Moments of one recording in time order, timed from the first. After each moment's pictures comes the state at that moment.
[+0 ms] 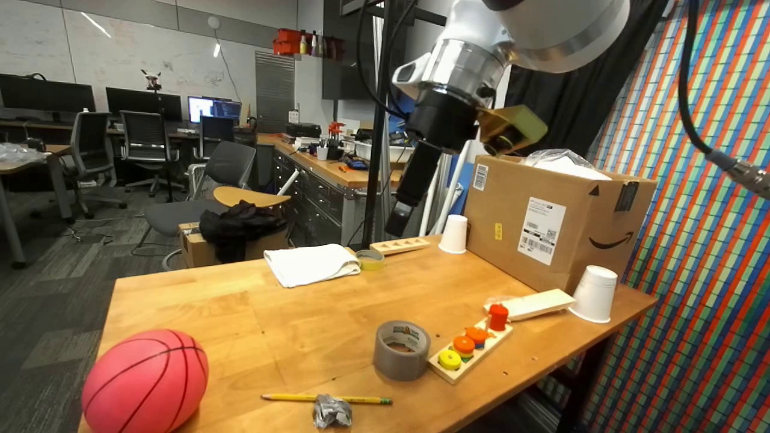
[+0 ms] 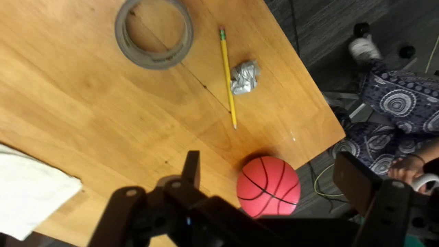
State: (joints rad) arm 0.27 -0.34 0.04 -2.28 0.35 2.05 -0.75
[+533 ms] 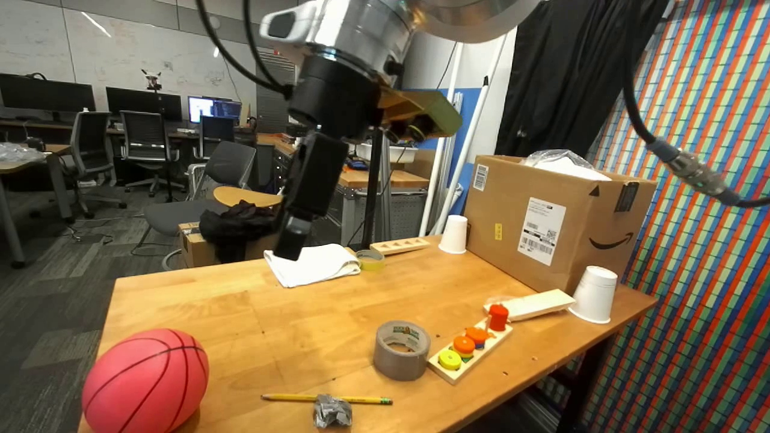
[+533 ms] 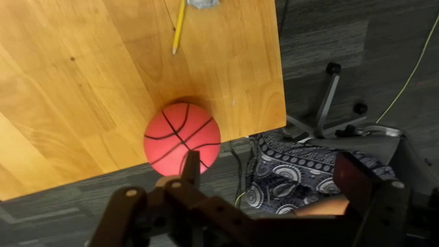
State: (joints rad) arm 0.39 -0.18 0.19 -2.11 0.36 2.07 -0.93
